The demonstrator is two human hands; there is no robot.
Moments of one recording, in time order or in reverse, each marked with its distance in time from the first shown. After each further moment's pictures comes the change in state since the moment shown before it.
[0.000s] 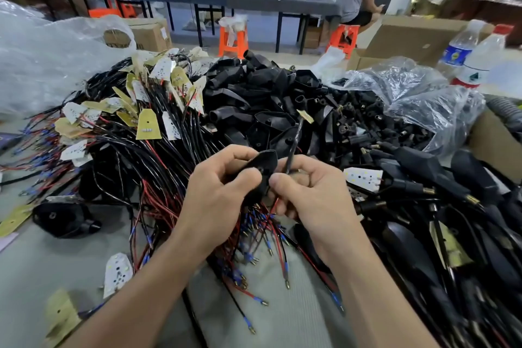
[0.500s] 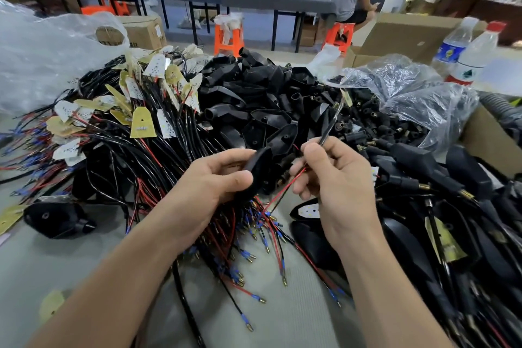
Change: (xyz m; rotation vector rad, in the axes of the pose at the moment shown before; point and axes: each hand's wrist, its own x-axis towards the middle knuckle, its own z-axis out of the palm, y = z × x) left_hand 0.011 0.001 -0.017 -0.337 -0.236 -0.325; right_hand 0.007 -0.010 -0.015 0.184 0.193 -0.104
